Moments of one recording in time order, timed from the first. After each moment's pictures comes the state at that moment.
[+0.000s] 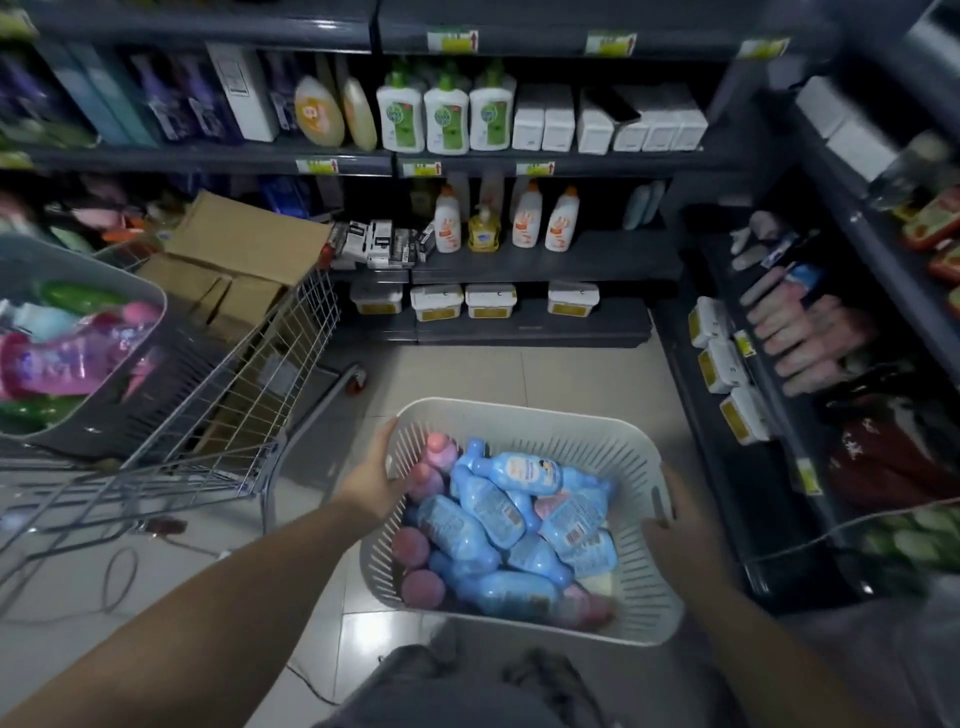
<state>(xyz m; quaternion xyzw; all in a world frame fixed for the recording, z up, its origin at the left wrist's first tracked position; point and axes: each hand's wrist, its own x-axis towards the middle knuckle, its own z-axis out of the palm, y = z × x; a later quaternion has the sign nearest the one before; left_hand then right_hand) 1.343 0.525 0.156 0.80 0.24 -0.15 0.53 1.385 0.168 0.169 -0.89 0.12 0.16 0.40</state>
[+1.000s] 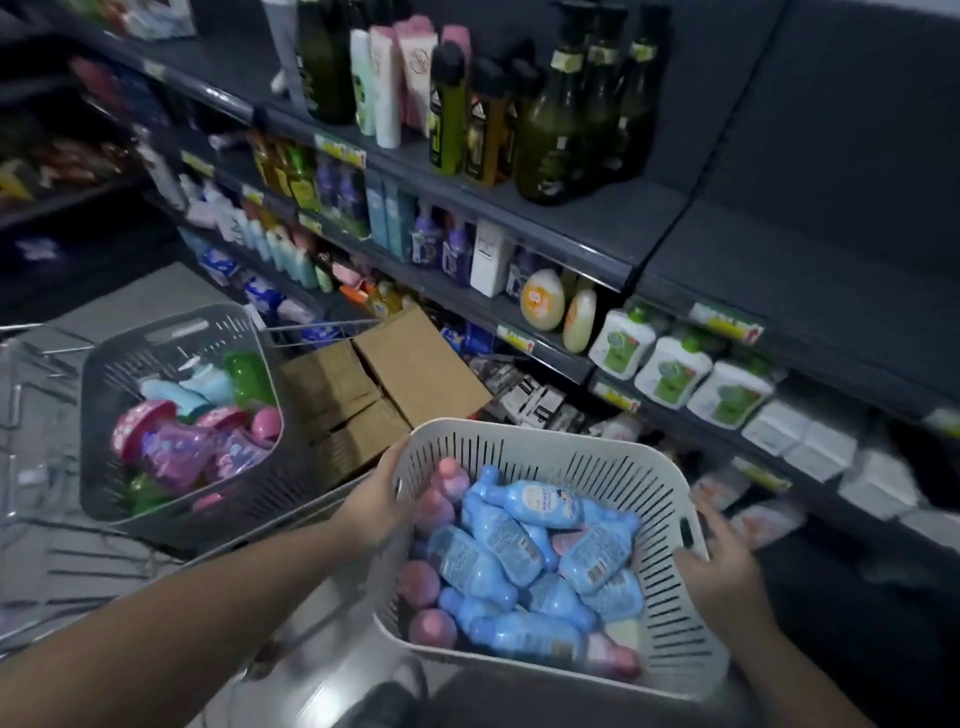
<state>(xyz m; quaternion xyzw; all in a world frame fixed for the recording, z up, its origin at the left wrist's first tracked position) 1.580 0.709 0.221 0.75 0.41 0.06 0.52 1.839 0.436 0.235 -0.89 -0.18 0.23 0.35</state>
